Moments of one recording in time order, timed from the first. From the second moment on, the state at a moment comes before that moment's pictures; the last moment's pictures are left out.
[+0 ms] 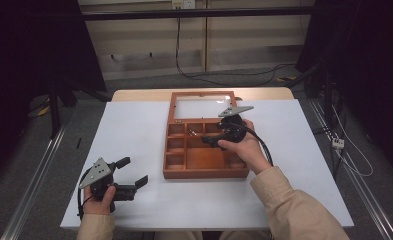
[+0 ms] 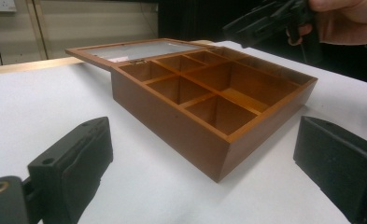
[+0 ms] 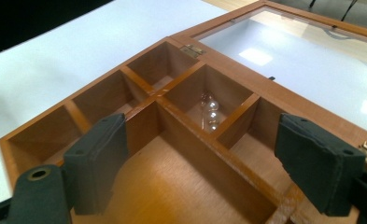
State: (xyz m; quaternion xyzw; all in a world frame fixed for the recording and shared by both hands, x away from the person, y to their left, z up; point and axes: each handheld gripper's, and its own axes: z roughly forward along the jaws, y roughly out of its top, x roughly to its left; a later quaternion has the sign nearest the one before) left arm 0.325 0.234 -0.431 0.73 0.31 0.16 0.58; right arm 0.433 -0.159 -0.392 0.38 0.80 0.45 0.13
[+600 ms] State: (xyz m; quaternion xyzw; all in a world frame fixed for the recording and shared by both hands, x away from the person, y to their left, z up) left arm 0.324 0.233 -0.431 0.73 0.31 0.16 0.58; right arm 0.394 -0.185 -0.390 0.37 0.80 0.45 0.14
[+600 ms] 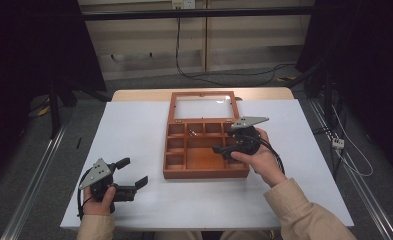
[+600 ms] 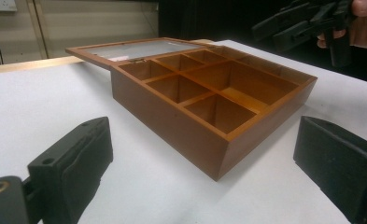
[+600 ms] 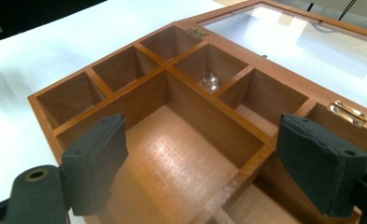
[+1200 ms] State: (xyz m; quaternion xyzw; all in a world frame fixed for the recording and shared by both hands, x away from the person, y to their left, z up) left arm 0.327 0.230 -0.431 0.74 0.30 0.16 0.58; right arm 0.363 -0.209 -0.393 0.36 0.80 0.46 0.16
